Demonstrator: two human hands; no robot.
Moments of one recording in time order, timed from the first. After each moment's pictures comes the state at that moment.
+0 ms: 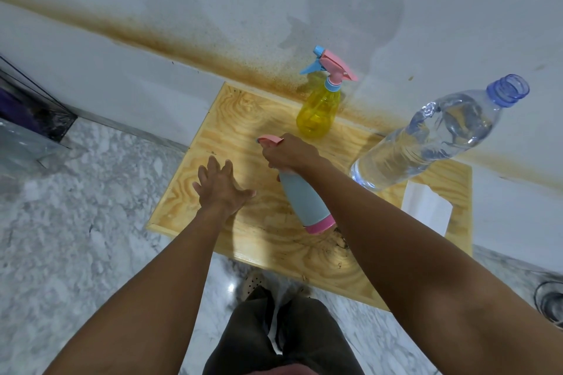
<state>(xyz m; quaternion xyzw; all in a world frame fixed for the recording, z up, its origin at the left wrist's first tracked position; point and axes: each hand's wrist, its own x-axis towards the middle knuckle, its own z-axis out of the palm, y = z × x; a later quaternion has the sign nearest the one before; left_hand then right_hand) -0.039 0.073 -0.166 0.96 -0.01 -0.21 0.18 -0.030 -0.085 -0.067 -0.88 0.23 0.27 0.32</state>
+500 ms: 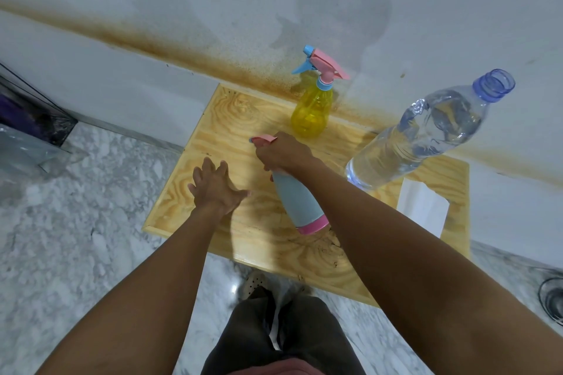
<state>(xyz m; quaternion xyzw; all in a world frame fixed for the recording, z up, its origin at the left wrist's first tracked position) -0.038 0.071 -0.161 0.96 -0.01 -0.22 0.16 -0.032 -0.085 -0.066 -0.88 0.22 0.25 0.35</state>
